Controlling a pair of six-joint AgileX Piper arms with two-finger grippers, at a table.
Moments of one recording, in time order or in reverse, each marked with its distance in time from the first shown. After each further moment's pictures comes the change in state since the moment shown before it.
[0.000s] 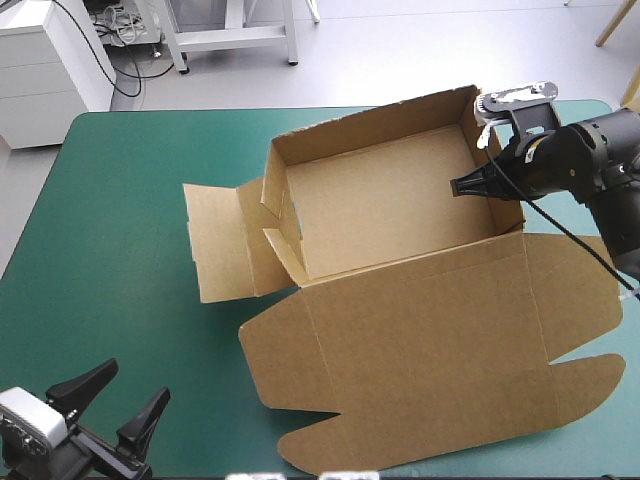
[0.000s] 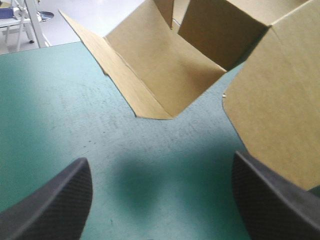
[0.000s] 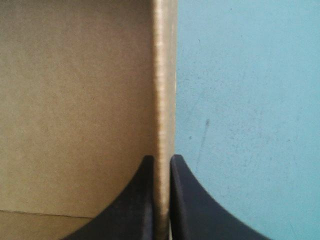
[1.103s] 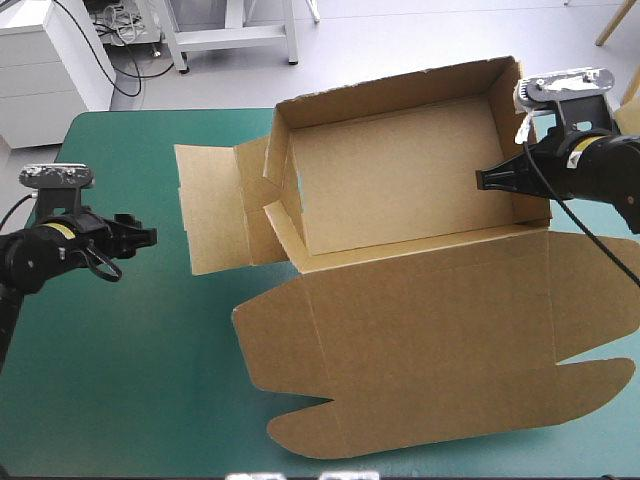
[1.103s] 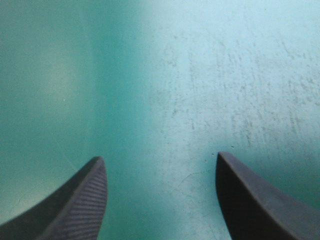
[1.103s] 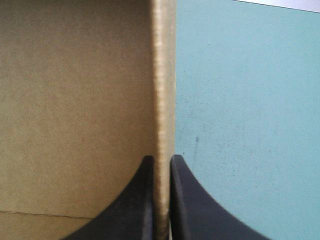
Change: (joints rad) left arm 0.343 1.085 -0.621 0.148 0.056 -0.102; right arm 0.000 -0.128 -0.034 -0.020 0.006 0.053
